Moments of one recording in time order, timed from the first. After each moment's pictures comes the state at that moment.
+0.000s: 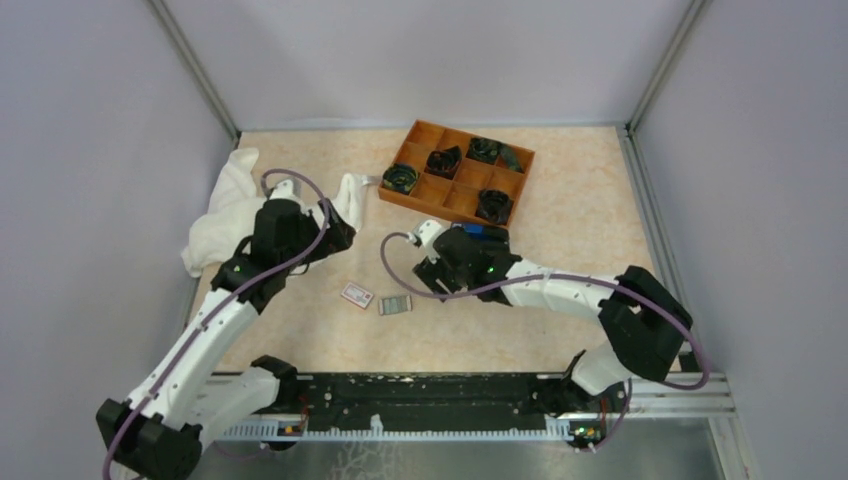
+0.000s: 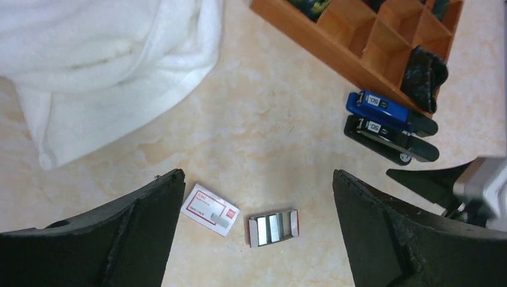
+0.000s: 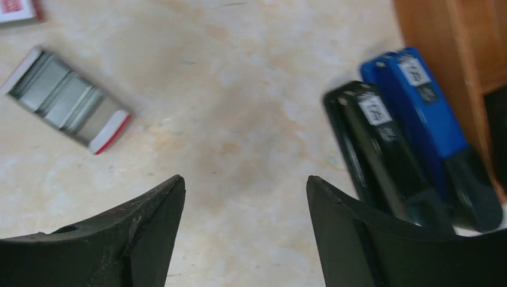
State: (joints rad) left arm -0.40 0.96 0.86 -0.51 -0.15 -0.62; right arm 0.93 1.48 0.82 -0.11 0.16 -0.08
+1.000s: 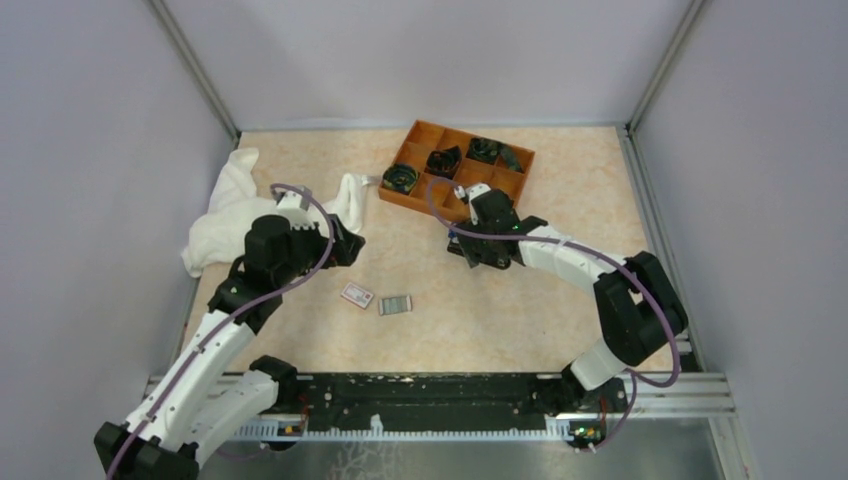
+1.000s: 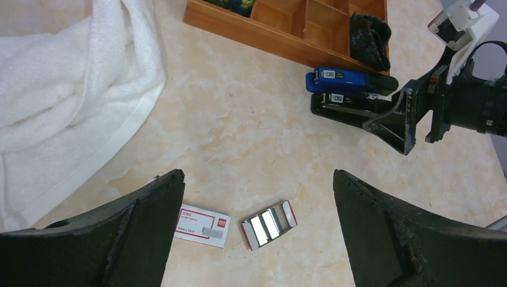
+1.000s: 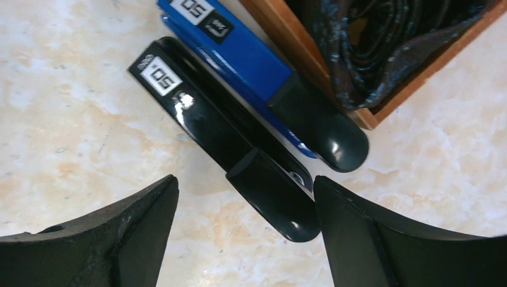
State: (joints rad) left arm -0.40 0.79 0.72 -0.31 0.04 -0.41; right arm 0.57 1.54 0.95 -0.34 0.18 0.03
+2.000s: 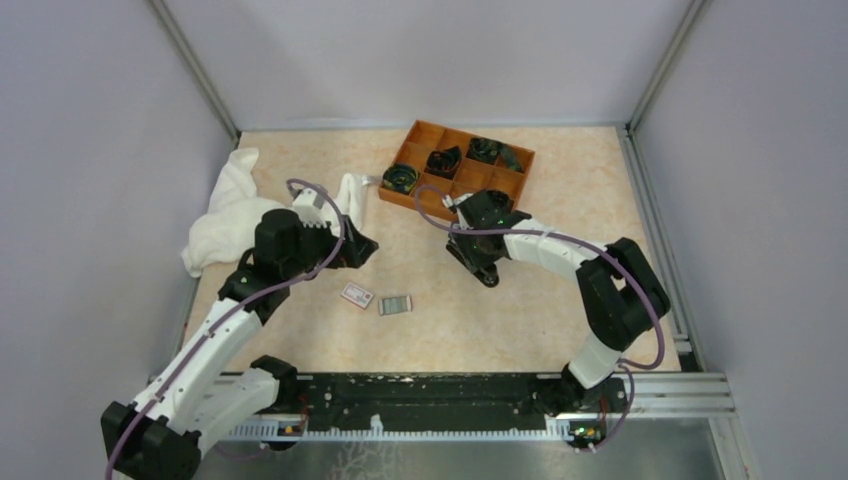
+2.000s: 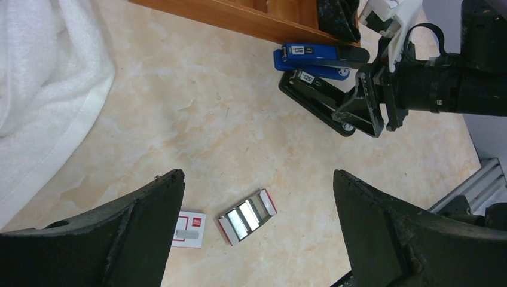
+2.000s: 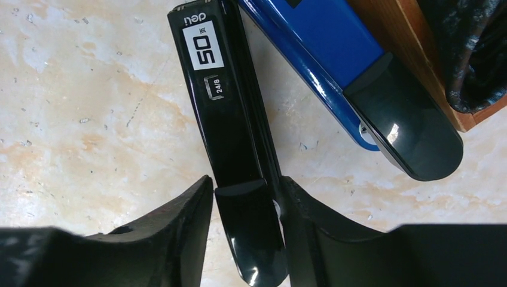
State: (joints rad) left arm -0.40 0.87 0.71 -0.26 0.19 -0.41; right arm 0.62 1.65 1.04 -0.48 0.10 0.06
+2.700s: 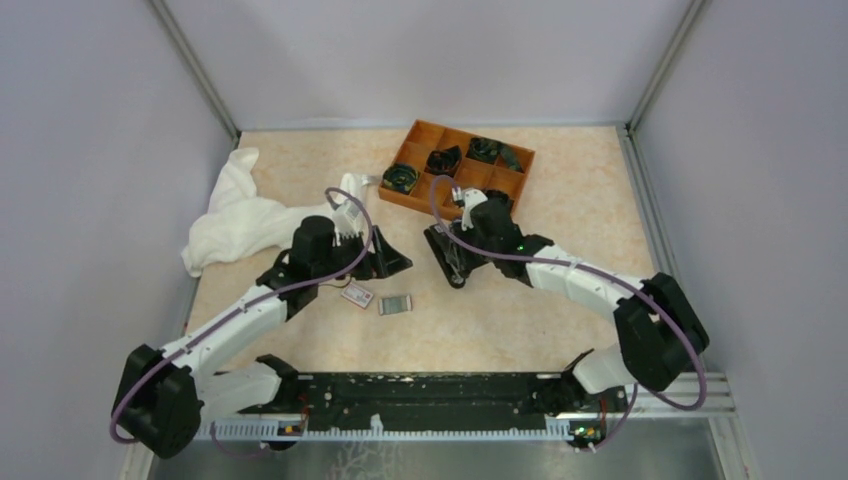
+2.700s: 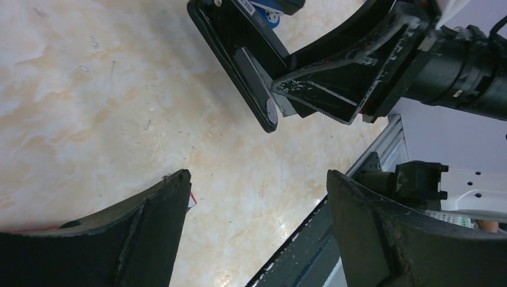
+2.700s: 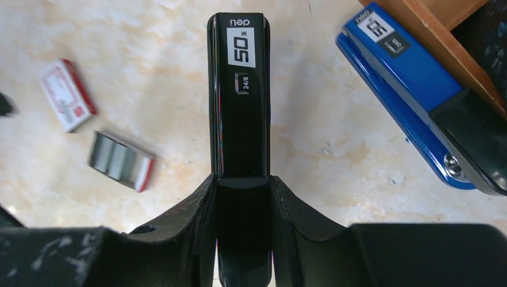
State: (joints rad) left arm -0.52 1.05 0.60 0.01 0.37 -0.66; right arm 0.66 1.43 0.86 -0.18 -0.07 0.24
